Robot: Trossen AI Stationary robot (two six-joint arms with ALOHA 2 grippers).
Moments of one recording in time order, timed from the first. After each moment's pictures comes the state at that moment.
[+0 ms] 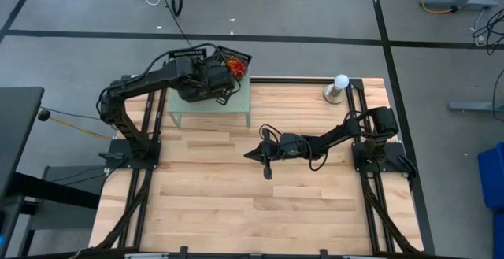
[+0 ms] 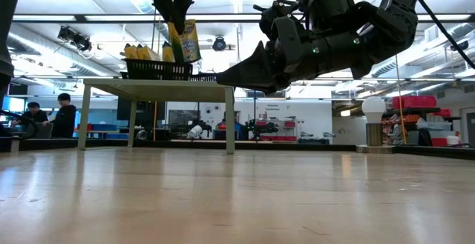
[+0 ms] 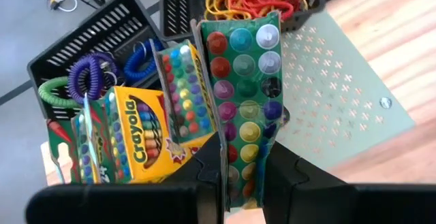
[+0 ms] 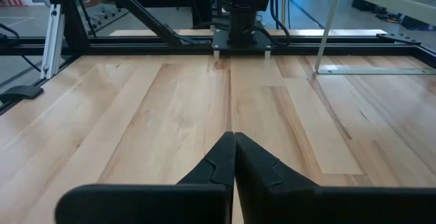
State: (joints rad) left arm 0.21 1.64 1.85 -1.50 -0.65 -0.76; right arm 0.08 1.87 0.76 0.88 0.00 0.02
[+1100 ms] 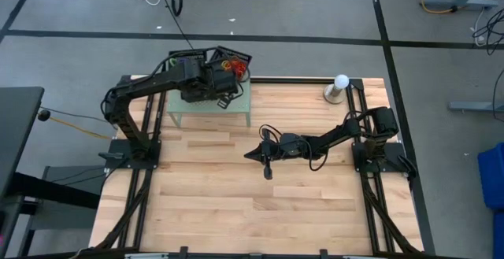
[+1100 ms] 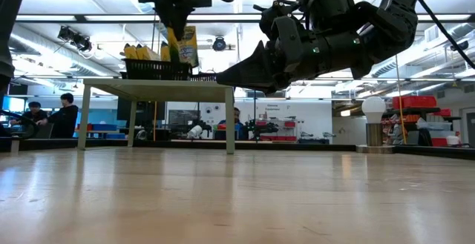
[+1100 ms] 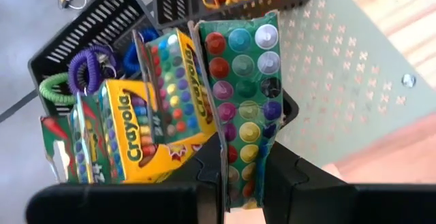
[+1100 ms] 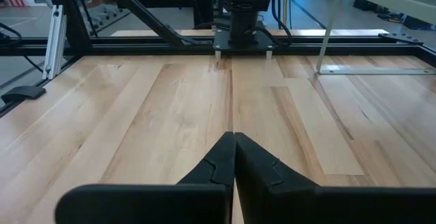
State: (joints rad) left arm 0.20 1.68 1.85 -1.54 -0.64 -0.75; right arm 0.08 1.87 0.76 0.88 -0.01 0.02
